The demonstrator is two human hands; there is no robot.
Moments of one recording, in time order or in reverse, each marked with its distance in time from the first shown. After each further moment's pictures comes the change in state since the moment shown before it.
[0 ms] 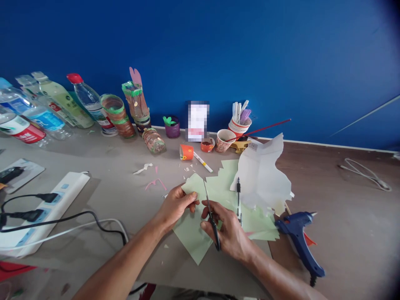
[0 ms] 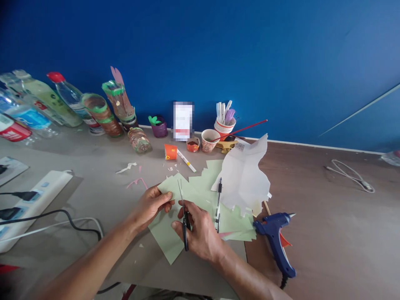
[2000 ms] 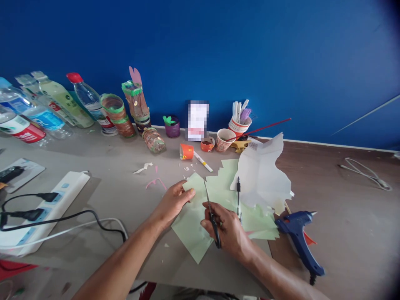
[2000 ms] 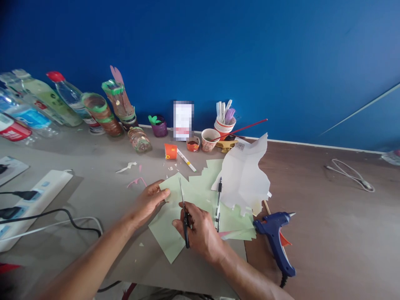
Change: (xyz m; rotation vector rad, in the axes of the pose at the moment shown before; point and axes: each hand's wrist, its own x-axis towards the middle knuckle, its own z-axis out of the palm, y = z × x) left_hand 0.004 -0.001 -0.009 0.034 -0.004 0.045; right_hand 0.000 -0.001 0.002 -0.061 0.039 0.011
